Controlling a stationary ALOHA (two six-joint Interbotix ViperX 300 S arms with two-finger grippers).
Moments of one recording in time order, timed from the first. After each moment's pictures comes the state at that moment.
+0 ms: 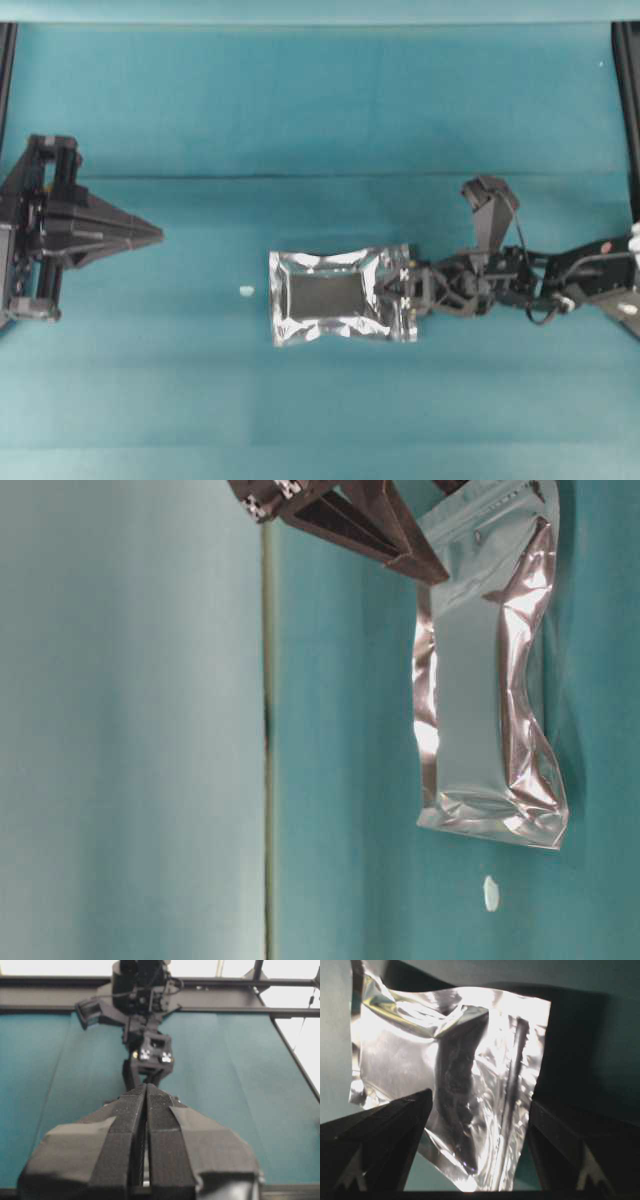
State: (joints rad) left arm -0.03 -0.80 1.08 0.02 -0.23 -0.02; right arm 0.13 0.10 0.98 0.57 -0.43 0.98
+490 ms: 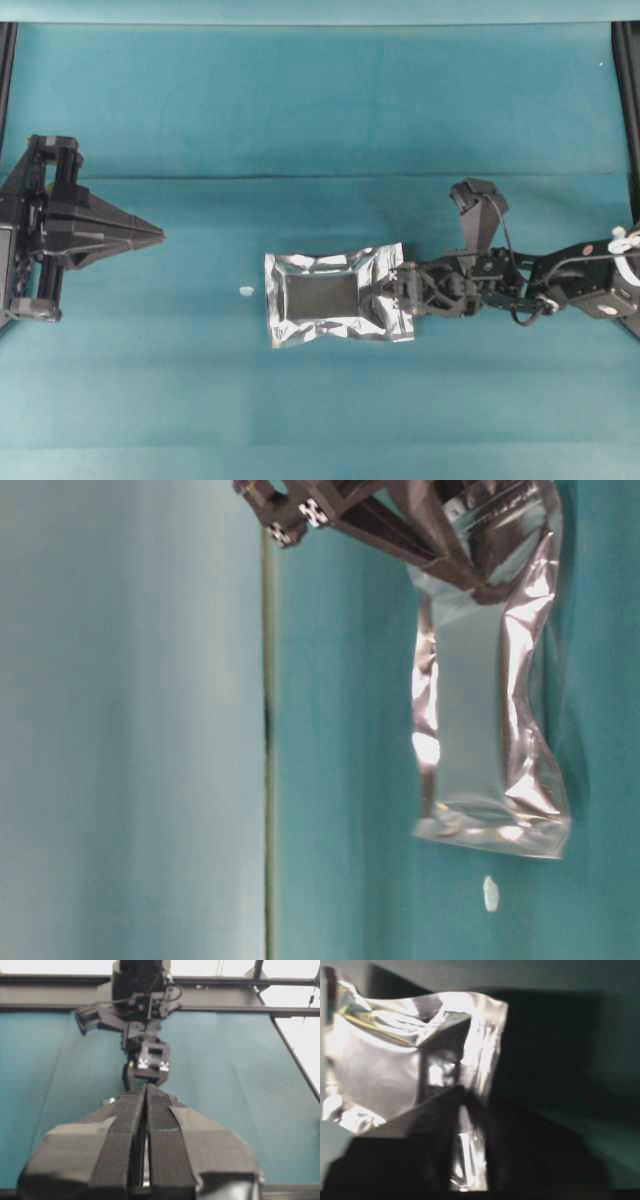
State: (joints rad) left arm -0.03 -0.80 1.08 0.02 -0.23 -0.03; right arm 0.12 0.14 0.95 0.57 -0.42 0.97
